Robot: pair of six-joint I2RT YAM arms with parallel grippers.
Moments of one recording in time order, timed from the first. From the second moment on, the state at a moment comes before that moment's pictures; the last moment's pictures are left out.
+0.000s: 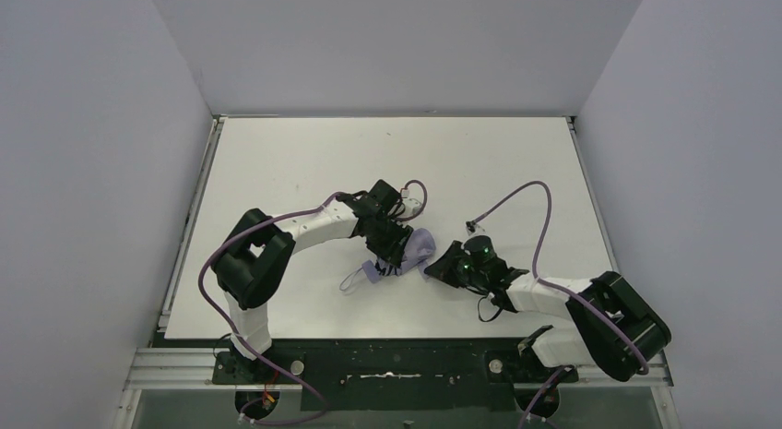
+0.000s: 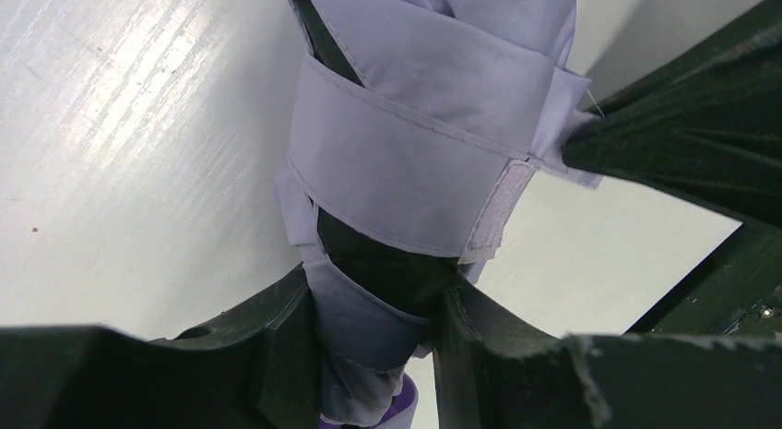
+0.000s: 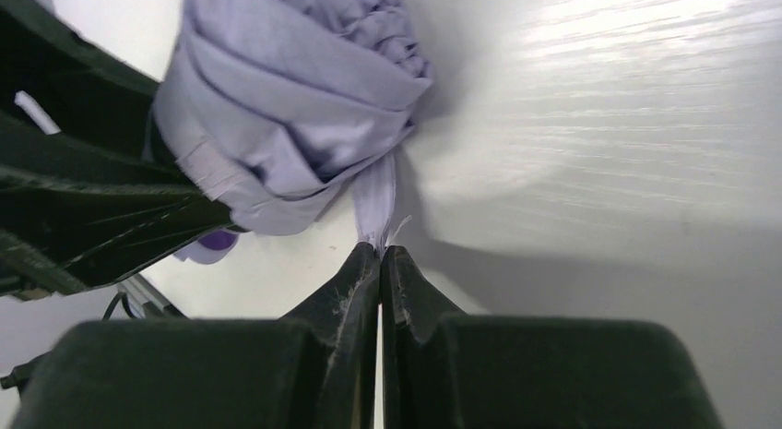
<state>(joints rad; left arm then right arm) -0.75 1.87 1.22 -0.50 0.28 -0.10 0.58 1.32 0.30 0.34 -0.17 0.97</state>
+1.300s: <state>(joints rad) -0.78 1.85 1.20 -0.50 0.20 -0.15 0.69 1.28 0.34 0.46 -0.15 0.95</state>
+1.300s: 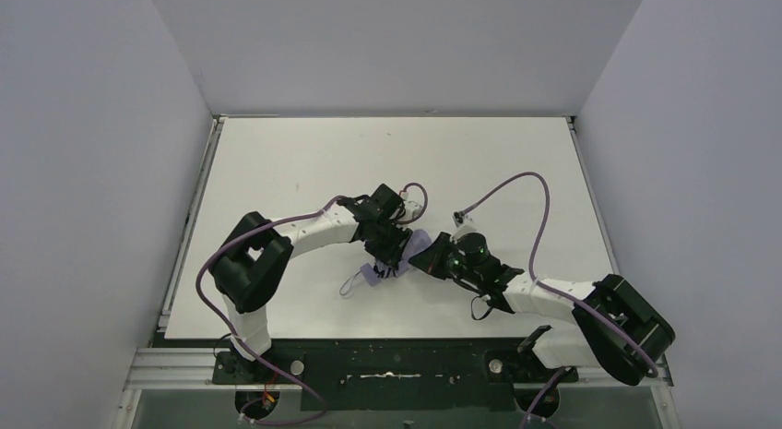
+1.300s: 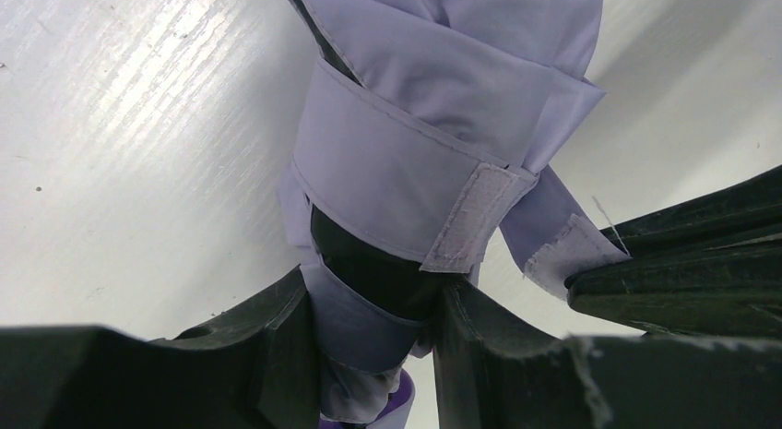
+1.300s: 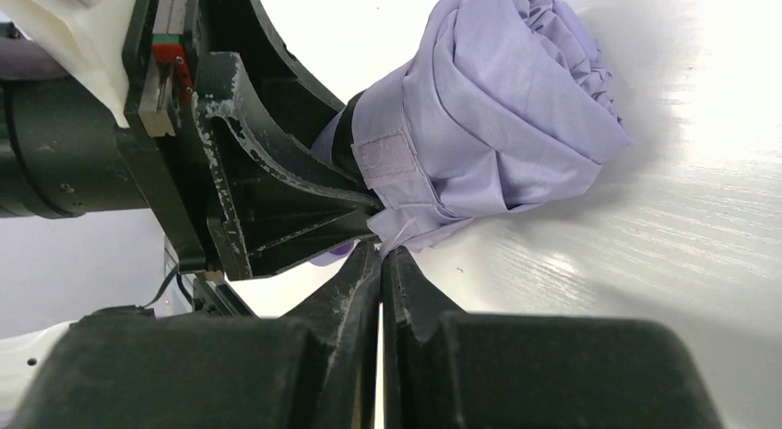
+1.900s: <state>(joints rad) -0.81 1.82 1.15 -0.41 0.12 -0.15 0.67 1.43 0.37 0.63 -0.09 1.12</state>
